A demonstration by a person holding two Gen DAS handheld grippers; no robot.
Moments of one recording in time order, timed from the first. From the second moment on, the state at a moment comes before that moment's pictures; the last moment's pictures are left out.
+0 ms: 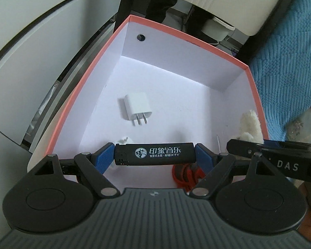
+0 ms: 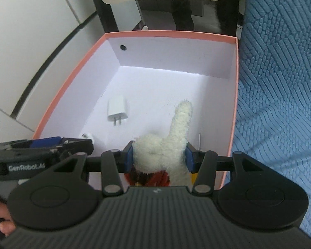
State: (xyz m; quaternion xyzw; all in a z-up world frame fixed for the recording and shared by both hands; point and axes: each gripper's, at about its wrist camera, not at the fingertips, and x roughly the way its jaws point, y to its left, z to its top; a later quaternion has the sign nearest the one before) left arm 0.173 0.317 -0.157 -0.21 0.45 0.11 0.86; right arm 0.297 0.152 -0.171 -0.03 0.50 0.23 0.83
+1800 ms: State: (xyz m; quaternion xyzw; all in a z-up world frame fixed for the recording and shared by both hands) left arm 0.025 0.230 -0.028 -0.16 0.35 0.12 0.91; right arm 0.128 0.050 -0.072 0.01 0.36 0.24 0.90
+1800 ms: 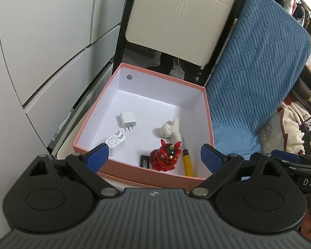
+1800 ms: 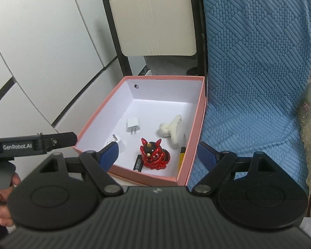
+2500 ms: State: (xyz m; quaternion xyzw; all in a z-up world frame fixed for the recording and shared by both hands) left arm -0.011 0.203 -0.026 -0.14 0.35 0.11 0.92; right arm 0.087 0.022 -0.085 0.00 0.36 0.22 0.91
